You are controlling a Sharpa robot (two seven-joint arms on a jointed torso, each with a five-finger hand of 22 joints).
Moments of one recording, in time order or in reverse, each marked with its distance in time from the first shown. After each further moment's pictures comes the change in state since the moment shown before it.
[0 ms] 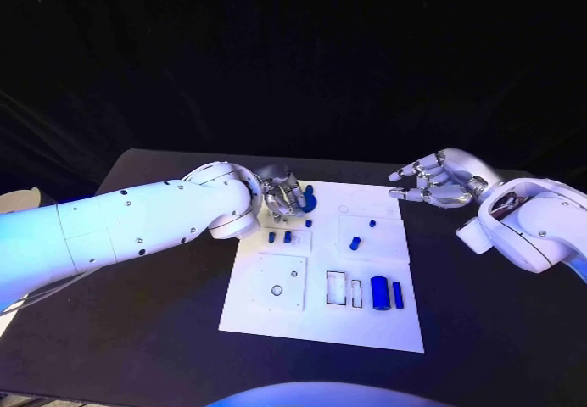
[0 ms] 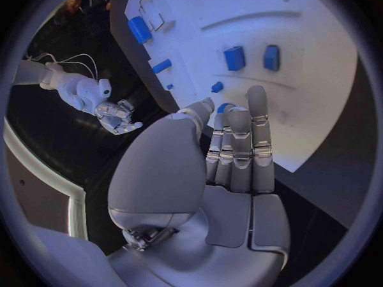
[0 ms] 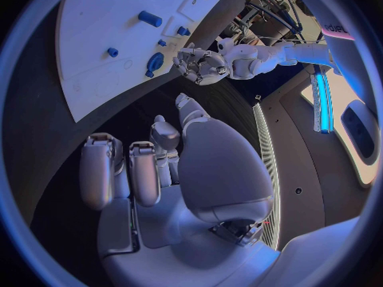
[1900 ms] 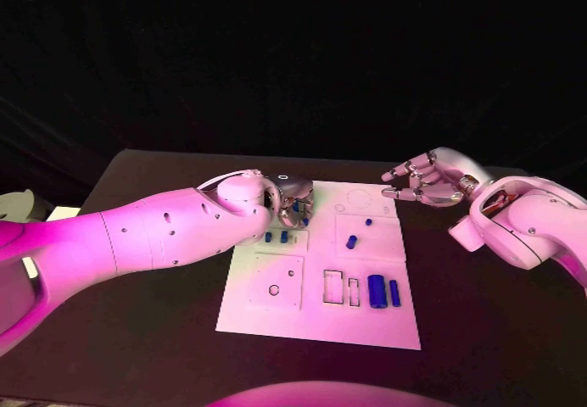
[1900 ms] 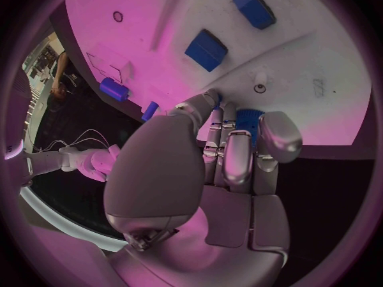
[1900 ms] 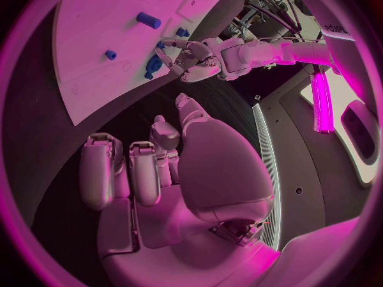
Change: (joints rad) left arm -0.041 0.141 -0.017 -0.154 -0.507 0.110 0.144; left_hand -0.022 -0.004 0.024 -0.079 0.000 0.253 -0.029 -0.195 -0.246 0.208 -0.012 -0.275 -0.370 0.184 -0.018 0.372 0.263 -0.070 0.264 -0.020 0.492 0.394; right arm -0.004 0.009 -0.001 -0.003 0.000 0.003 0.002; right_hand 0.000 0.000 0.000 0.000 0.000 0.000 0.000 0.000 0.000 0.000 0.000 0.000 0.000 0.000 0.000 0.000 -0.001 0.000 0.000 0.000 0.000 0.000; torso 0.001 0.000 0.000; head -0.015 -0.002
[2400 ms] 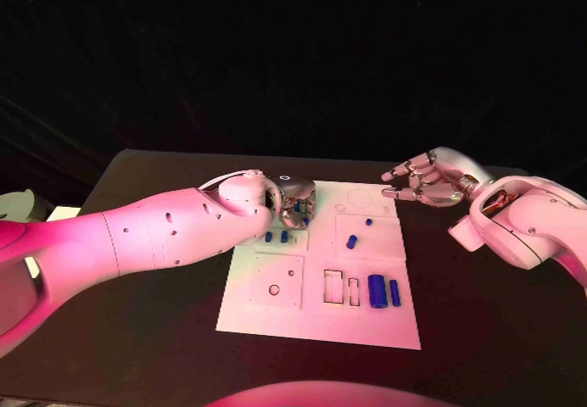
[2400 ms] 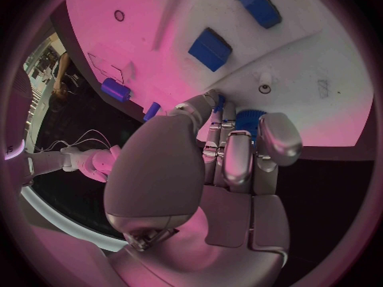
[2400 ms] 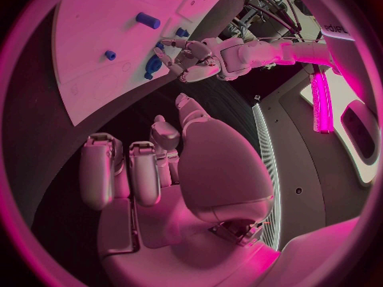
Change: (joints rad) left arm -0.003 0.005 0.001 -0.004 0.000 0.007 0.014; left_hand -0.004 0.004 0.011 -0.012 0.000 0.007 0.000 -0.008 -0.005 0.011 -0.003 -0.011 -0.005 0.000 0.000 0.004 -0.008 0.000 0.000 0.000 0.020 0.017; right arm 0.000 0.000 0.000 0.000 0.000 0.001 0.000; right_hand 0.000 0.000 0.000 0.000 0.000 0.000 0.000 0.000 0.000 0.000 0.000 0.000 0.000 0.000 0.000 0.000 0.000 0.000 0.000 0.000 0.000 0.000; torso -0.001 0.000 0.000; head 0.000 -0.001
